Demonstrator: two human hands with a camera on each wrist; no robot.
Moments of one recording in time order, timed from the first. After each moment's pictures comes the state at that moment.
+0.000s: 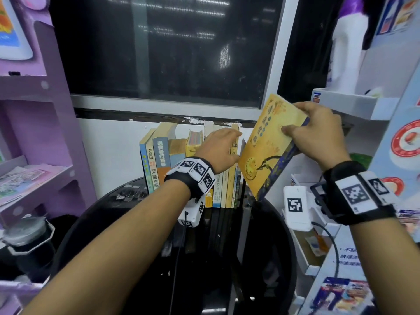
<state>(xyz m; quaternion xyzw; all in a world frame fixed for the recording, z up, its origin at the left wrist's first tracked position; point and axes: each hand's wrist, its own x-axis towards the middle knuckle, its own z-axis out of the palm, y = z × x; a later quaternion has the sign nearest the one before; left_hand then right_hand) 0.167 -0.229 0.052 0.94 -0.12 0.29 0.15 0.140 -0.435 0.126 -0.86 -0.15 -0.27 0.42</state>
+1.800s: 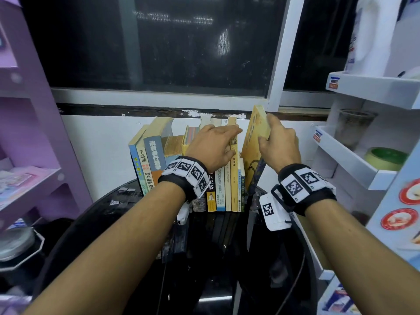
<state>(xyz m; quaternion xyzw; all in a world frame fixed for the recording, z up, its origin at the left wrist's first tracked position) 0.209 -0.195 0.041 0.94 -0.14 0.32 -0.01 0.222 -0.364 0.061 -0.91 -0.14 -0.25 0.31</state>
